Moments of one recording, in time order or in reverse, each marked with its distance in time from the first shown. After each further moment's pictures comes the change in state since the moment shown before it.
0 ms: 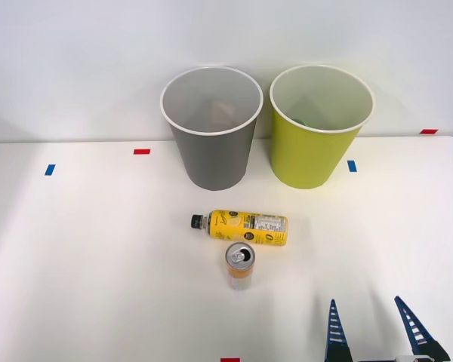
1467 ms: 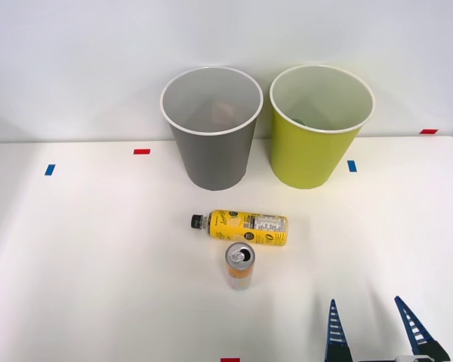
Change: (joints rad) arm 0.000 0.000 0.000 0.000 0.000 0.000 0.000
